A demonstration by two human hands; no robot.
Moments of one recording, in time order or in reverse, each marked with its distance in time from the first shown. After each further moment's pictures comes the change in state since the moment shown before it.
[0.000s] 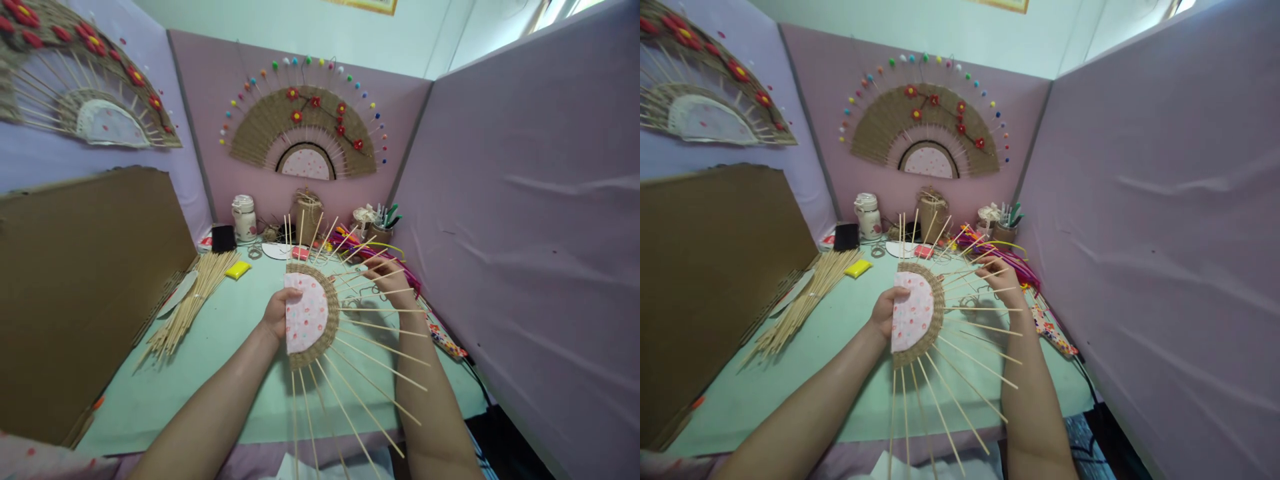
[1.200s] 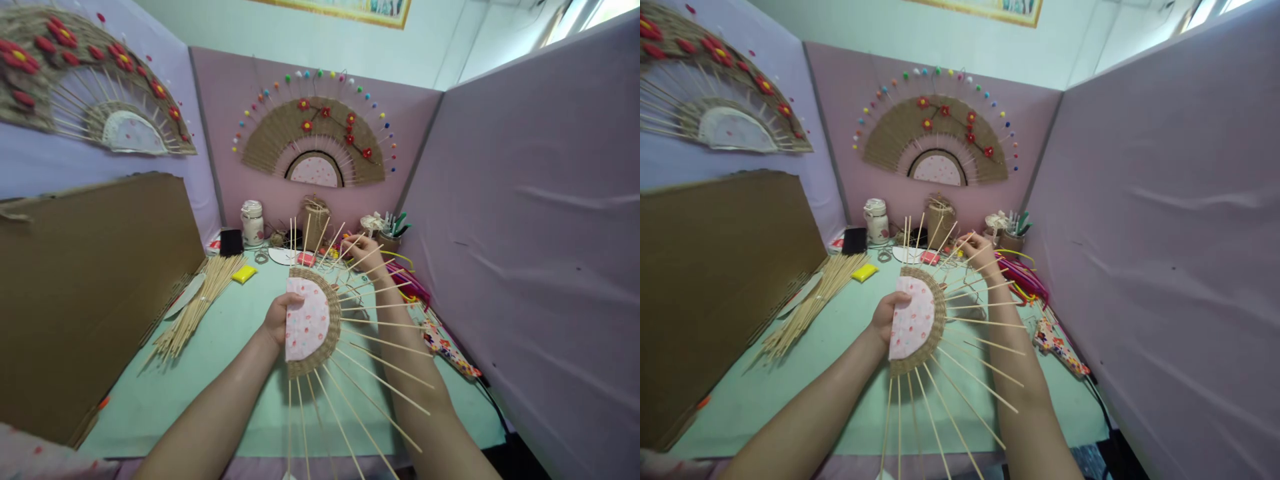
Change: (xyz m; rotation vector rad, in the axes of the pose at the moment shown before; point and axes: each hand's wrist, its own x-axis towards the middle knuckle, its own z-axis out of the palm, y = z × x) left_hand -0.004 0.005 -0.002 -0.022 0.015 0.013; right_hand 0.082 -0.013 0.065 0.056 -0.041 -0.066
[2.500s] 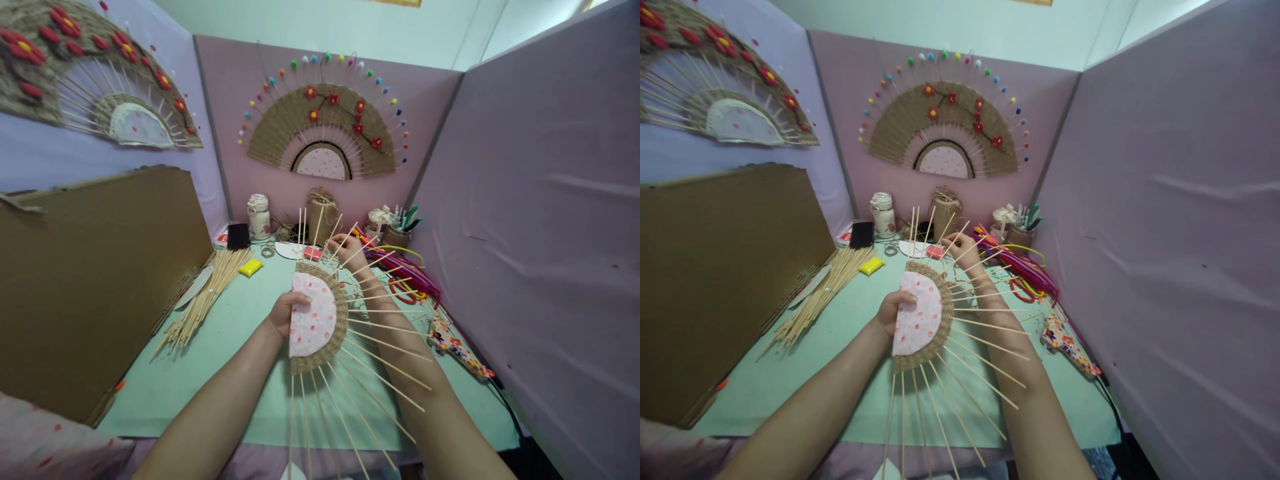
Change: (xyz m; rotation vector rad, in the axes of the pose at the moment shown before) left_hand -0.001 -0.005 -0.001 0.151 0.026 0.099; right_hand 0.003 0.021 0.047 -0.080 -0.062 -0.042
